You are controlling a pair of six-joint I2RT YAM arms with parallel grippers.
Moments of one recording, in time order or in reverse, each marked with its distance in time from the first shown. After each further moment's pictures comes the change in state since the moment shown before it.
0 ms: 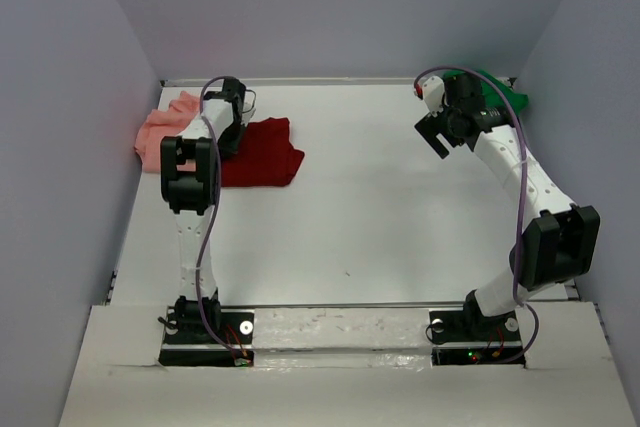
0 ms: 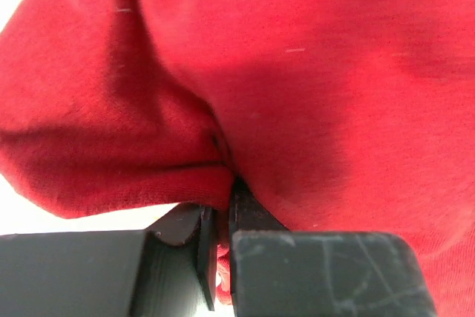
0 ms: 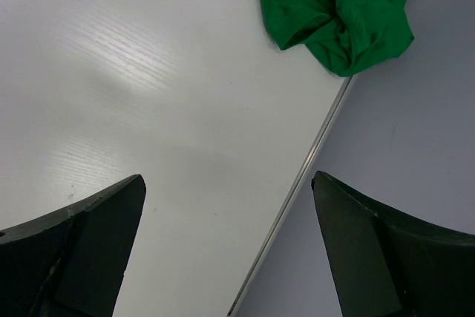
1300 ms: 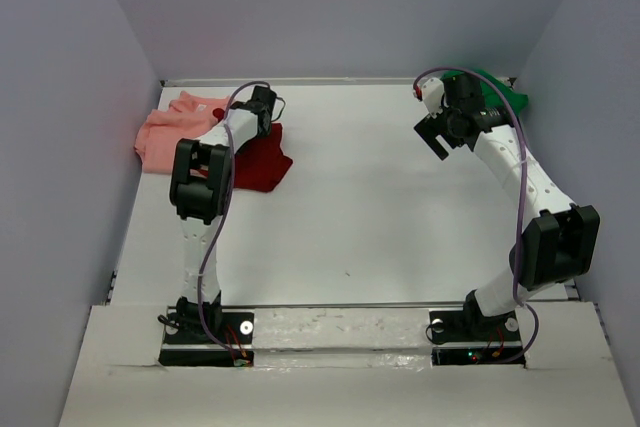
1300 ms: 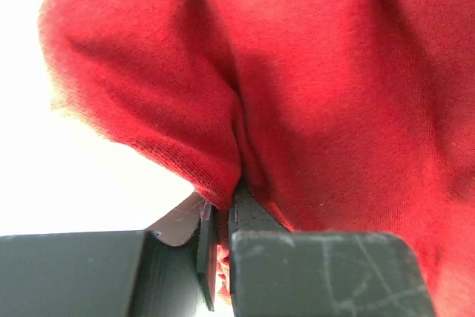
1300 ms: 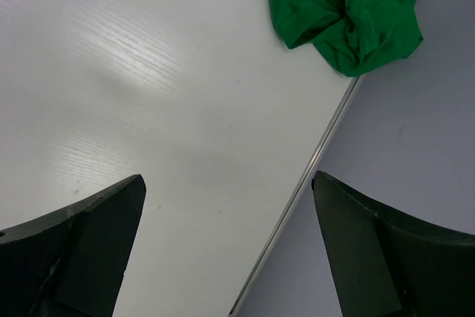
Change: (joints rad) left arm -0.168 -0.100 -0.177 0.188 -0.537 0.195; right arm 0.000 0.002 0.000 -0.014 -0.016 0.001
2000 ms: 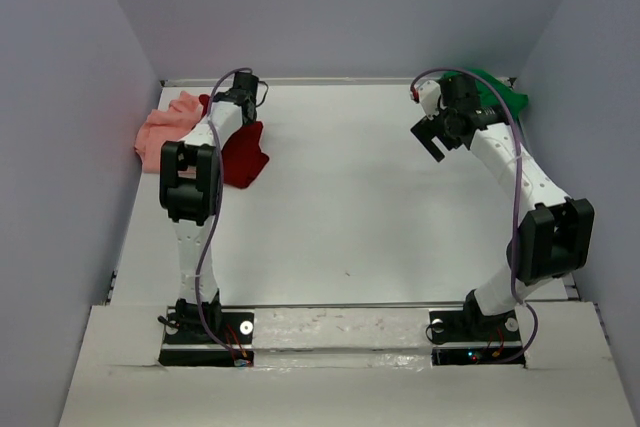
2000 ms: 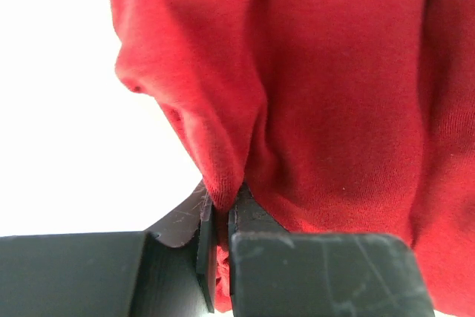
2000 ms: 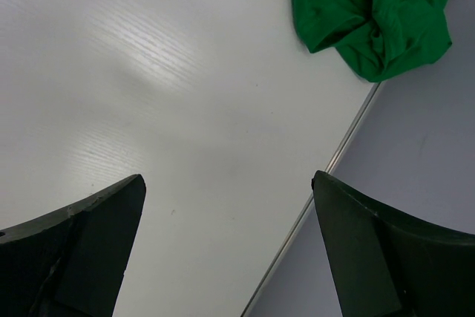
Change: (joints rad) left arm 0.076 -0.043 0.040 0.044 -0.050 0.076; right arm 0.000 0.036 0.000 -0.001 -0.032 0.016
